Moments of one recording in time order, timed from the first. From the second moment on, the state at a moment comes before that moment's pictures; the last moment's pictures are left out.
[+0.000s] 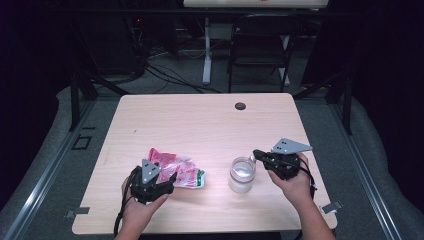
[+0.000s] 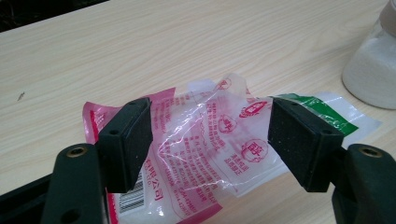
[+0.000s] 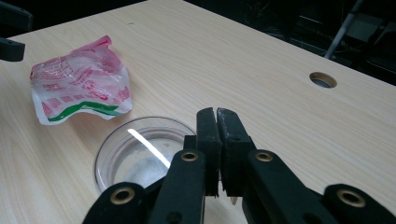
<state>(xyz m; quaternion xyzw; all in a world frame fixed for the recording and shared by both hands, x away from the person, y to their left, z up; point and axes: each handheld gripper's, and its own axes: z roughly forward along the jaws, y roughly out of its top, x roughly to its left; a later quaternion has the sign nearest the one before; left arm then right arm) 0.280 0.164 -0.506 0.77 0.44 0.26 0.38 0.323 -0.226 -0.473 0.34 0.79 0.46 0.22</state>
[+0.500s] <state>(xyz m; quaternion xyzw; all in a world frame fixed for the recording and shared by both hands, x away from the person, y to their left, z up) 0.285 0.182 -0.503 0.75 0.46 0.26 0.38 0.320 -0.224 -0.468 0.33 0.79 0.47 0.22</state>
